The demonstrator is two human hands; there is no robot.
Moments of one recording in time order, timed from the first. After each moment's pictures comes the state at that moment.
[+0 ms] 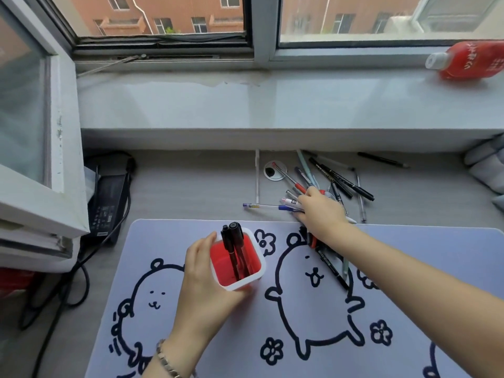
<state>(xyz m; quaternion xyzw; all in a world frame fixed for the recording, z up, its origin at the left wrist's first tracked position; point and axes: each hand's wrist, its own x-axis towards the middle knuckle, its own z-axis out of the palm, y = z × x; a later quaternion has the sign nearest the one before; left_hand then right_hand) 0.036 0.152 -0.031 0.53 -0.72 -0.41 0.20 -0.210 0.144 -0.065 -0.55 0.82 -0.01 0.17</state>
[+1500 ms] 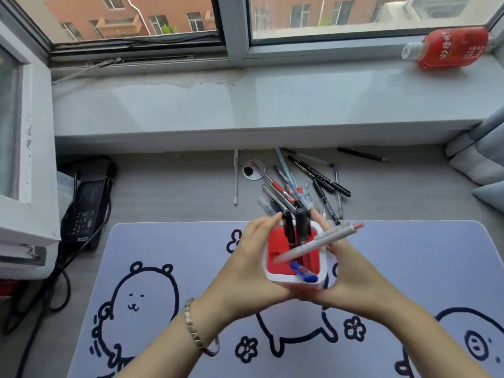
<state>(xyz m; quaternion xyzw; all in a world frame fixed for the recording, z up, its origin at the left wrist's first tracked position) -0.059 0.164 0.005 0.30 -0.80 -0.52 0.09 -0.214 0.265 0.002 -0.48 0.66 -0.34 0.47</state>
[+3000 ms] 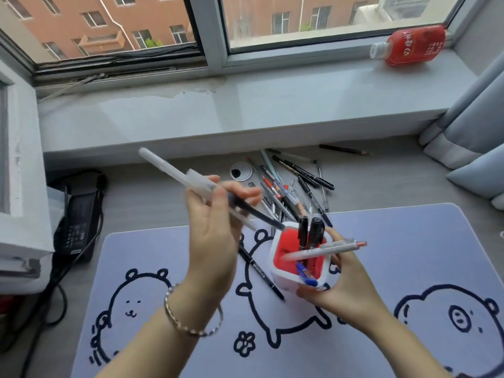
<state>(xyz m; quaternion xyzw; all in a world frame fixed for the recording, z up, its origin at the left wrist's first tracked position) -0.081 0.164 0.056 0.33 -0.50 -0.68 0.43 -0.193 0.303 -0.007 -0.34 0.71 -0.46 0.42</state>
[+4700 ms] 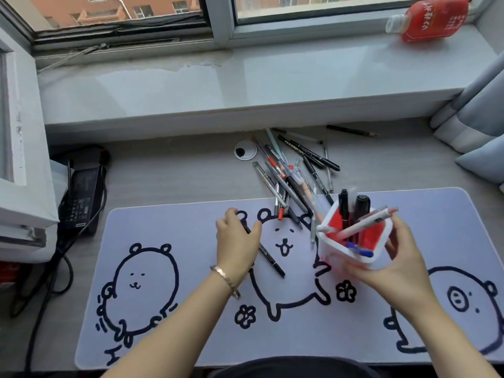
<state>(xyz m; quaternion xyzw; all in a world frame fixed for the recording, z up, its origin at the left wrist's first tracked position) -0.069 0.174 -0.059 0.59 -0.68 -0.42 0.07 -0.221 0.344 -0.017 -0.26 0.77 -0.49 0.31</state>
